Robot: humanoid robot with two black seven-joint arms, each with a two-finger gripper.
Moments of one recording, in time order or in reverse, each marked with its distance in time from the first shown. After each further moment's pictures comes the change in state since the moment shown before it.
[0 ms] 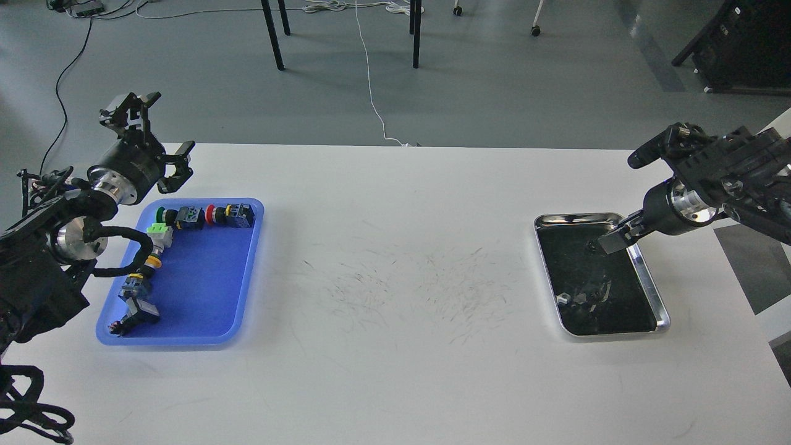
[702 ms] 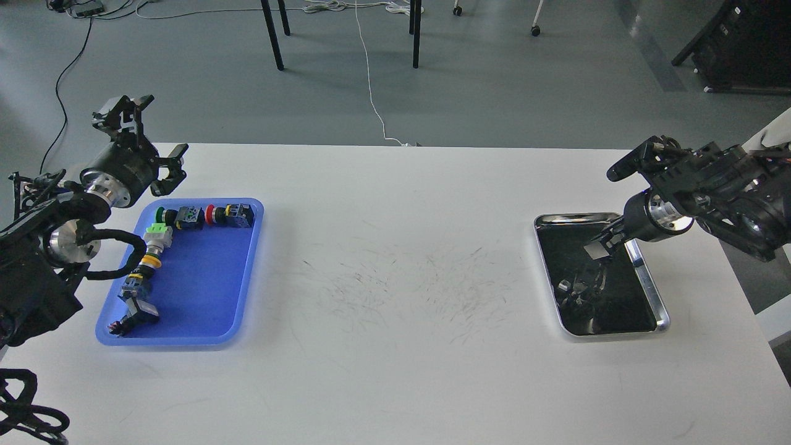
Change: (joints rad) left arm 0.011 0.015 0.000 0.000 0.000 0.000 0.000; right arm -0.061 0.098 -0.005 -0.087 -0.001 -0.048 0.000
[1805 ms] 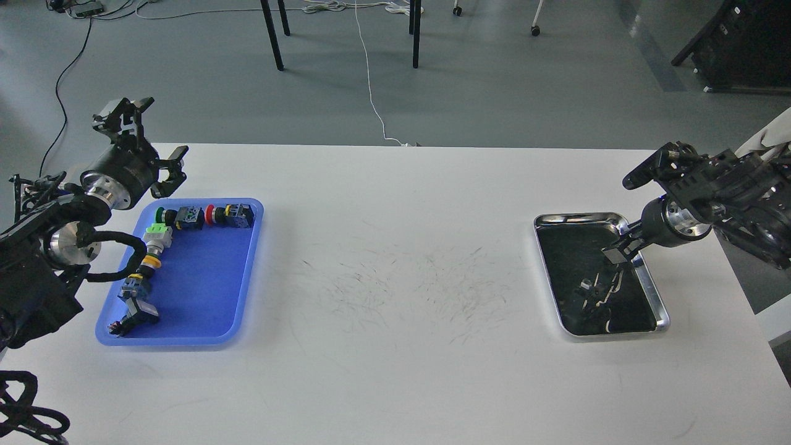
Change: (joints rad) left arm 0.007 -0.001 -0.002 0.000 0.000 0.000 -0.001; right arm -0.025 -0.016 -0.044 -0.023 -0.025 -0.043 0.000
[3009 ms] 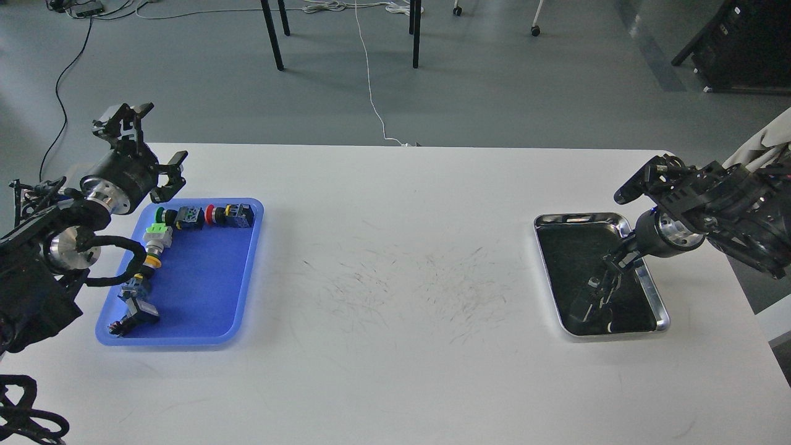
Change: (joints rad) left arm 0.014 0.001 0.000 0.001 -0.002 0.000 0.000; right arm -0.021 0.009 0.000 0.014 -0.065 -0.020 0.000
